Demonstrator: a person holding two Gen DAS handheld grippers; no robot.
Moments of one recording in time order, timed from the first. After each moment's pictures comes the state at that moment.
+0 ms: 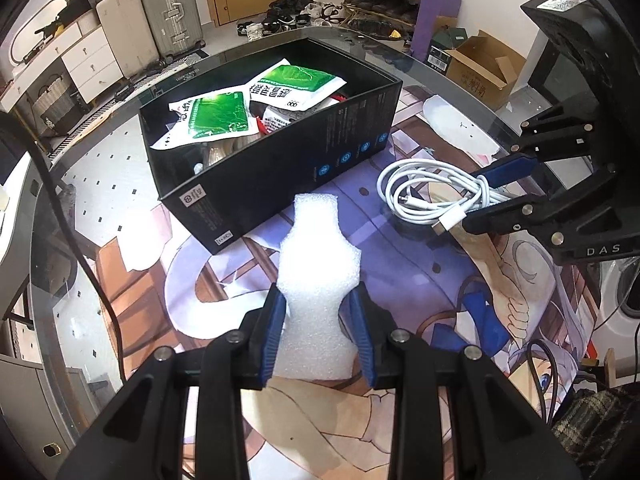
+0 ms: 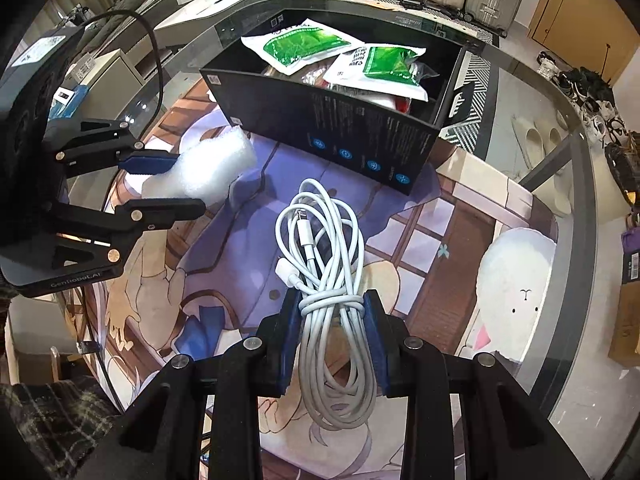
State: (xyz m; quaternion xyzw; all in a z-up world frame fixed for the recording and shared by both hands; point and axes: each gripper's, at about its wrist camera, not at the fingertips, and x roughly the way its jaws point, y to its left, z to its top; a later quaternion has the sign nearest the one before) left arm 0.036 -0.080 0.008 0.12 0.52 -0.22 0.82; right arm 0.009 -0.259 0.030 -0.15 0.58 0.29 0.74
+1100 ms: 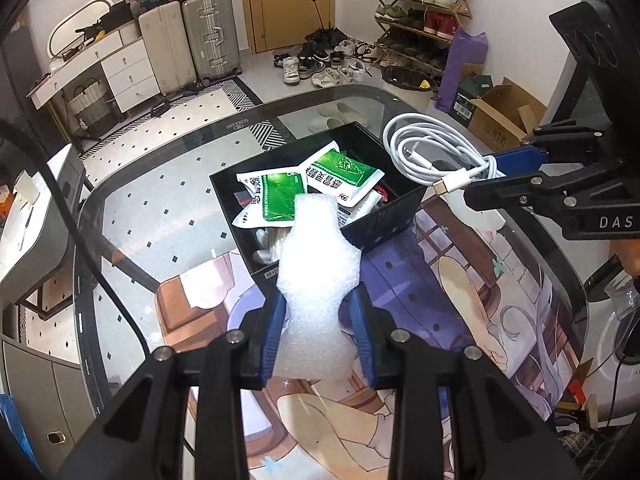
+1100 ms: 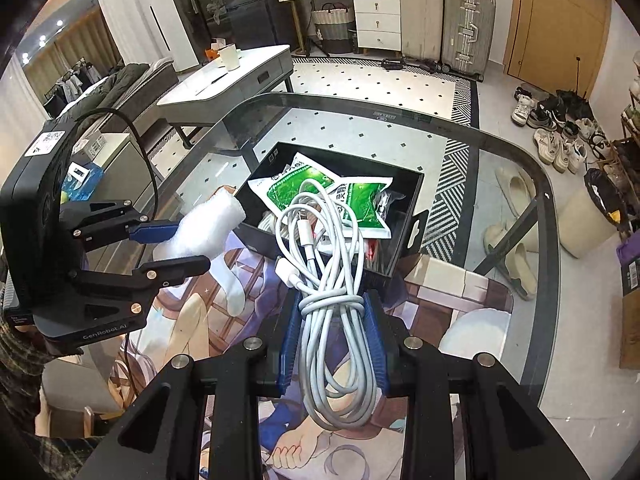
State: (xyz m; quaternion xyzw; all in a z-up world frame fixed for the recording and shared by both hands) left arm 0.049 -0.058 0.071 0.09 0.47 -0.17 0.86; right arm 0.038 -0.258 0.120 -0.08 0.50 0.29 0.81
